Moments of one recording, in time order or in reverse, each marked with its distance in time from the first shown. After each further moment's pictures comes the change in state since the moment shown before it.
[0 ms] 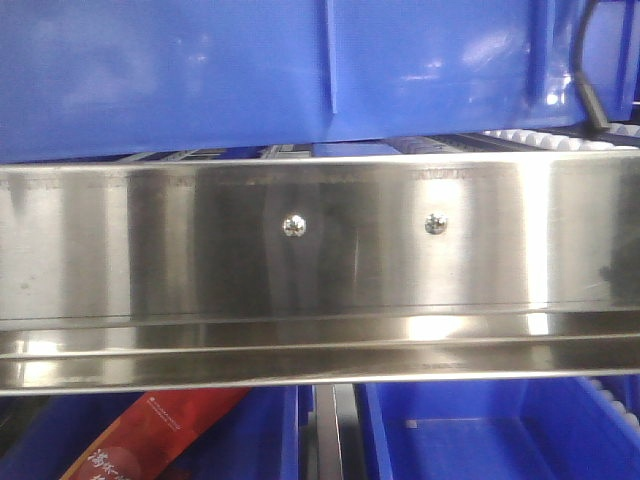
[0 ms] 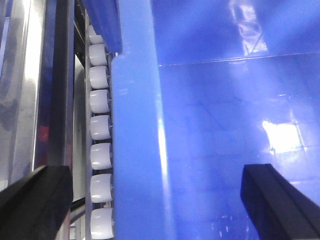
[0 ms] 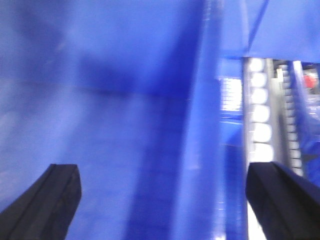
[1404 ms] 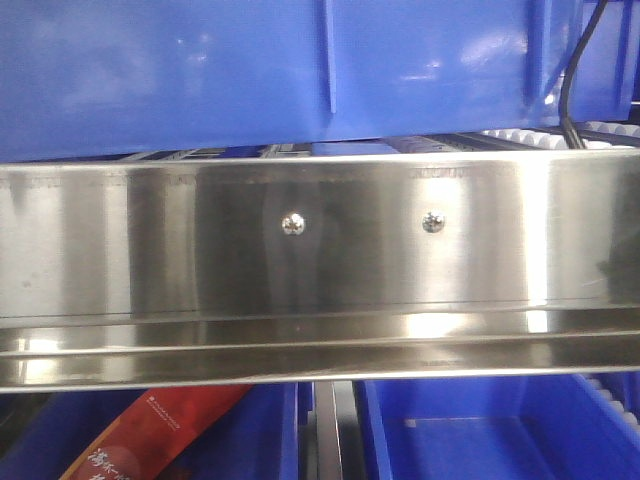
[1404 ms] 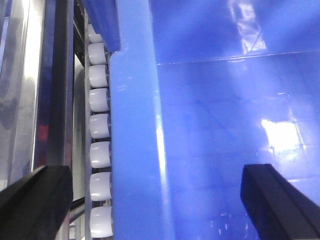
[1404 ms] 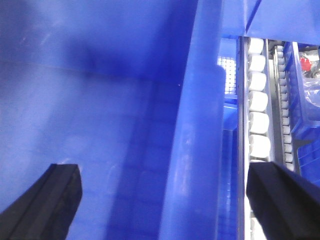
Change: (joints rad) left arm 0.000 0.000 0.000 0.000 0.000 0.000; right arm -0.034 0.085 0.000 0.040 0.000 -0.065
